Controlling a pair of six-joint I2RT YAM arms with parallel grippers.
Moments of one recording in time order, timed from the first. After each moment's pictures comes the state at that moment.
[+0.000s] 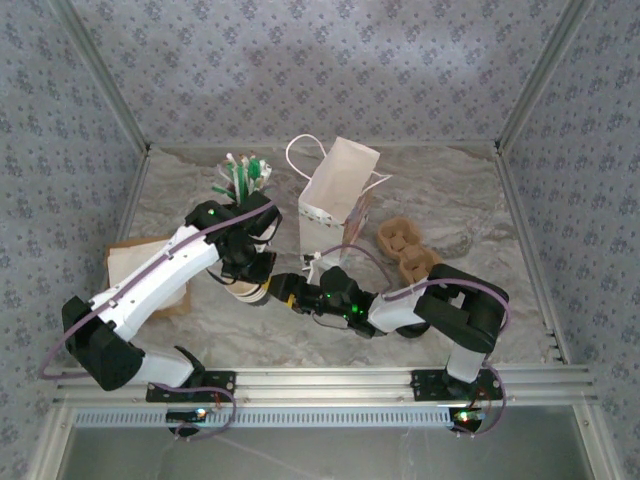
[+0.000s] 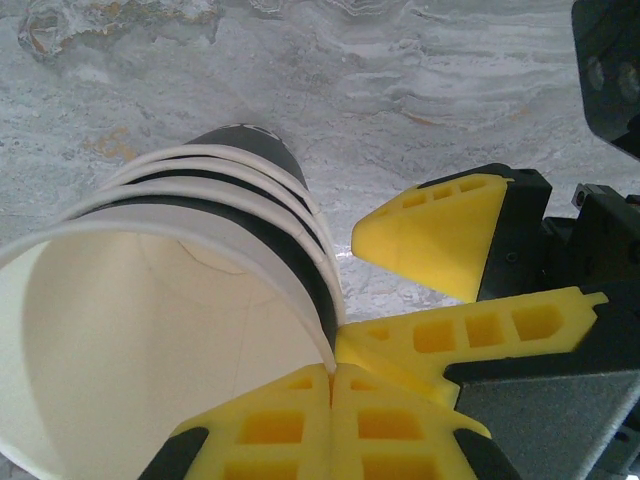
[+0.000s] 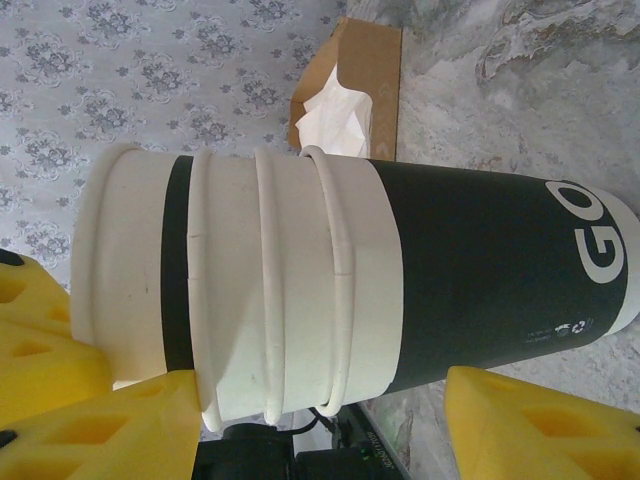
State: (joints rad) left arm -0.71 1.37 1.35 -1.37 0.03 -0.45; right arm 1.08 1.75 0.63 0.94 -0.17 1.33
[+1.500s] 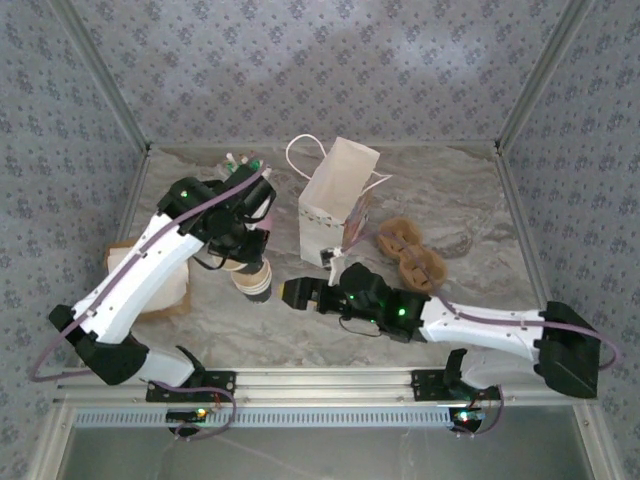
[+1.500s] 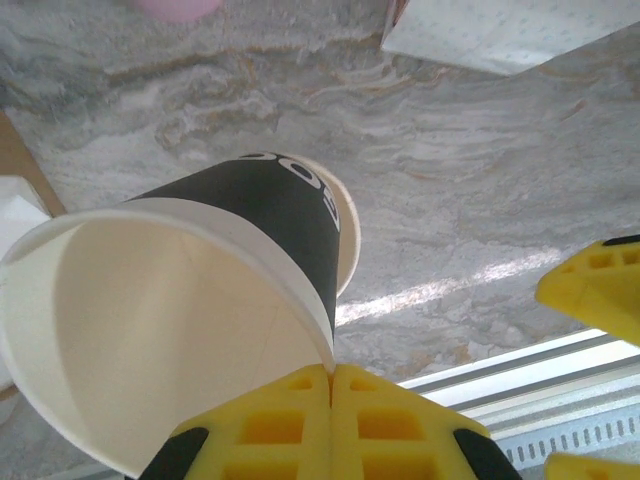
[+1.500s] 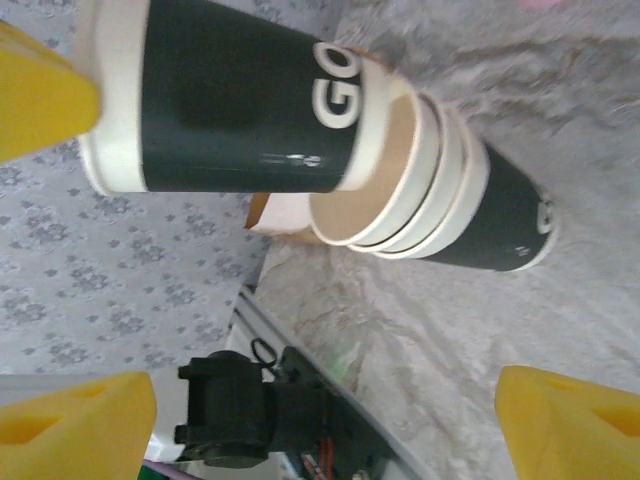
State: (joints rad) left arm -0.76 1.41 1.75 -1.61 -0.12 -0.43; right arm 1.16 1.17 0.68 0.15 0.01 1.05
